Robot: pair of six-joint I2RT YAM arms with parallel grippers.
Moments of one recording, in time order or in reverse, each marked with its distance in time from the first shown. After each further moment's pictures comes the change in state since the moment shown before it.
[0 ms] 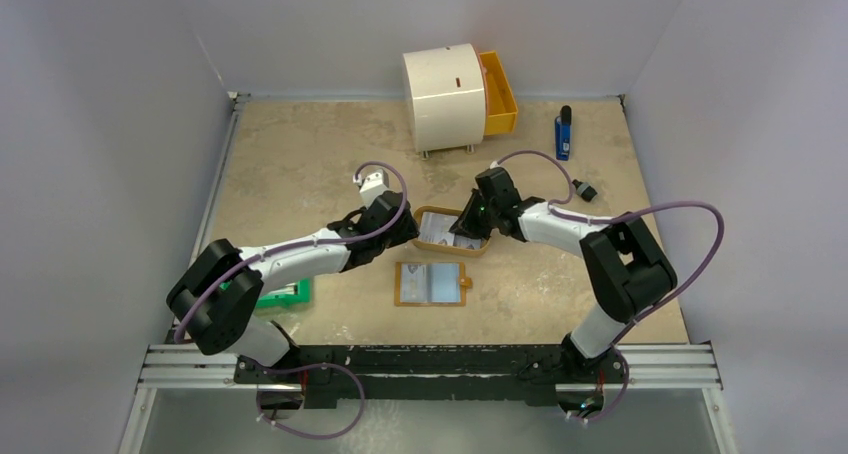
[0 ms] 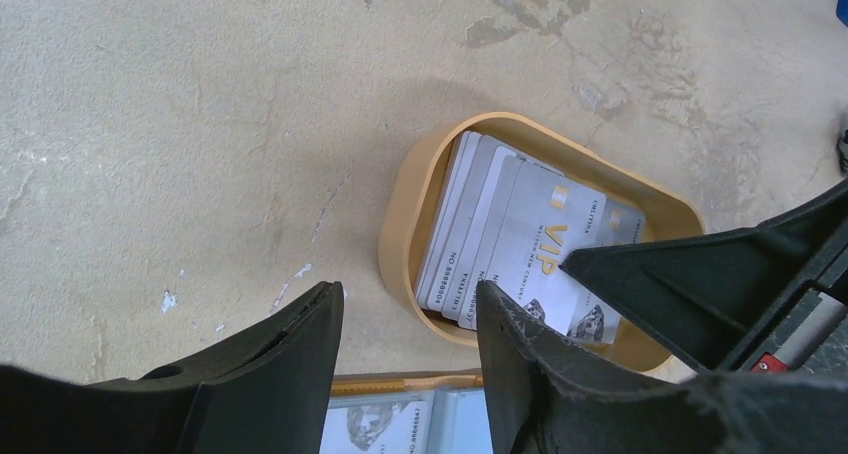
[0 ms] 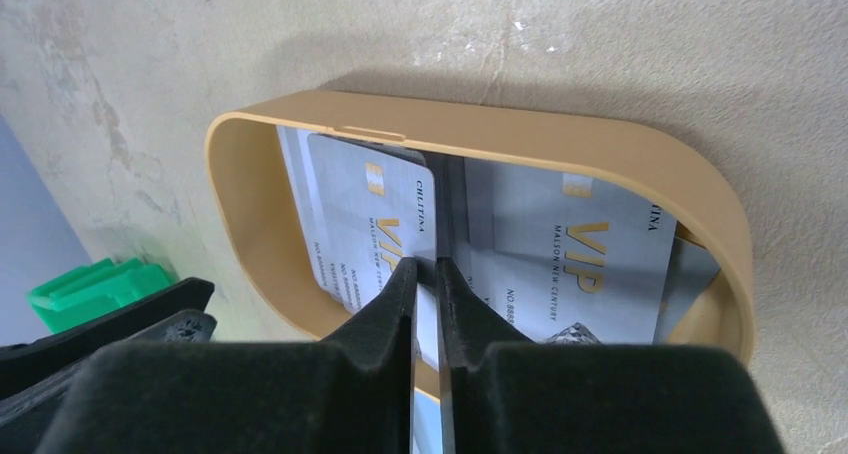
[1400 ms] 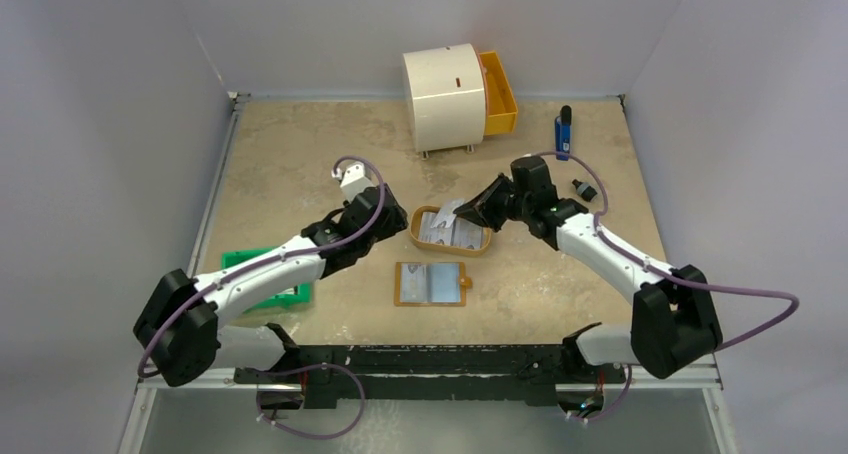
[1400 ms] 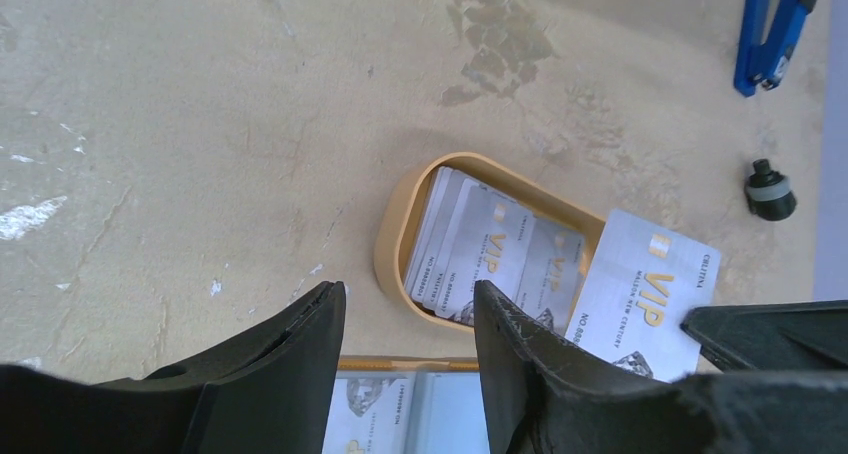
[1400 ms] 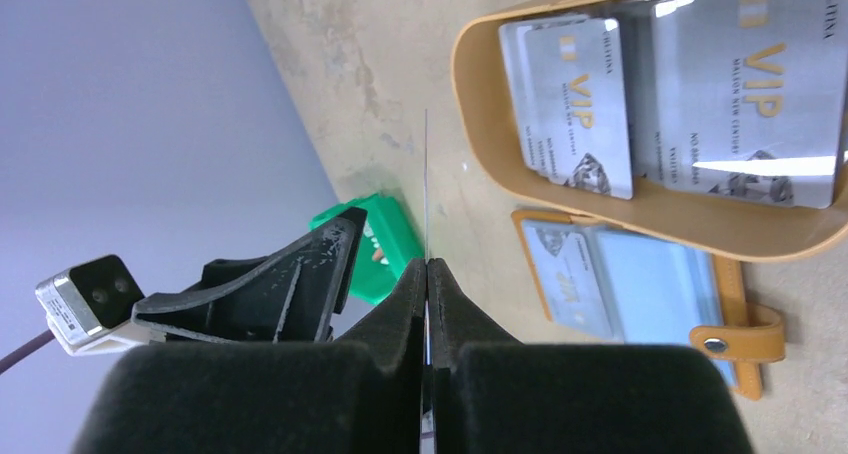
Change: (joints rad) left arm 0.002 -0.179 0.006 -0.106 -0.071 -0.004; right arm -0.091 -0.315 -0.037 -0.067 -0.204 0.315
